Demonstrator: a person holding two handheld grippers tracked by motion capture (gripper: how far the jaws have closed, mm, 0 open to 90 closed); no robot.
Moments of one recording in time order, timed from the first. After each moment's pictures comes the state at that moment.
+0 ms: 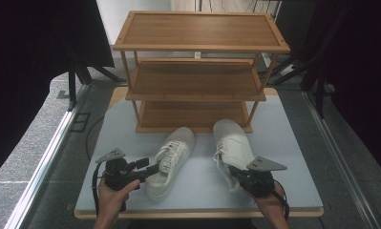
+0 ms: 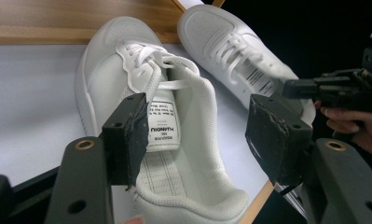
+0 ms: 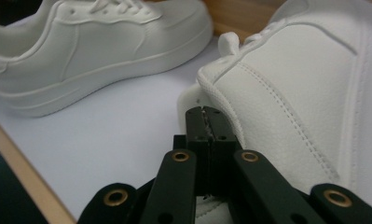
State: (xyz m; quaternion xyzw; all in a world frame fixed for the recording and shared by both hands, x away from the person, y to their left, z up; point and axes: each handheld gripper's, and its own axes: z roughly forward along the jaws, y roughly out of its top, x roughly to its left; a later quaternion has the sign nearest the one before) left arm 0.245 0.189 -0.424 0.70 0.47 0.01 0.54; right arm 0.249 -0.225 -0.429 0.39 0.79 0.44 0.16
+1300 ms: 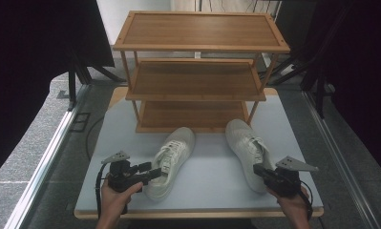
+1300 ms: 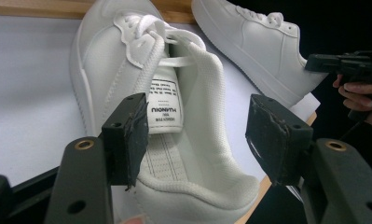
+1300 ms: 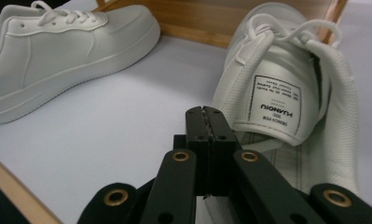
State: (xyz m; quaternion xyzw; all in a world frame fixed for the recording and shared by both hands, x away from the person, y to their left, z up) left arm 0.245 0.183 -0.435 0.71 0.48 -0.01 0.51; right arm 0.247 -0.289 -0.425 0.44 0.76 0.45 0.17
